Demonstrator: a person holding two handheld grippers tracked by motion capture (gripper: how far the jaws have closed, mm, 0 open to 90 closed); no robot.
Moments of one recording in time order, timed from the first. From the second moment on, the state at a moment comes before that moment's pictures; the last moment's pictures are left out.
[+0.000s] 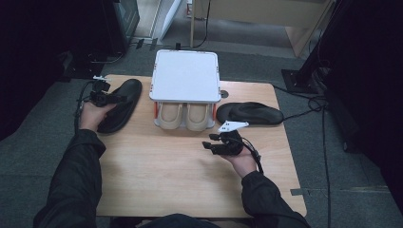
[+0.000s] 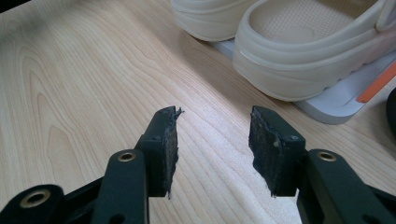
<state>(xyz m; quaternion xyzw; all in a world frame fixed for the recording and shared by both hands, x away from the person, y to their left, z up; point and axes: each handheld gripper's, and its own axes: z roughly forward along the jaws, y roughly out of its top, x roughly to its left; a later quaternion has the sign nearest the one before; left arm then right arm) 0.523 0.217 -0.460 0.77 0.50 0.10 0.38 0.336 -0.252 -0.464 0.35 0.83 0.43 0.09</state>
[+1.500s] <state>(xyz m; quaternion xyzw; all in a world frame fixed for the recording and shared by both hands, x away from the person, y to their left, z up) 0.524 0.217 -0.459 0.80 0.48 0.07 0.36 0.336 -0.244 -0.468 0.34 0.84 0.42 0.09</state>
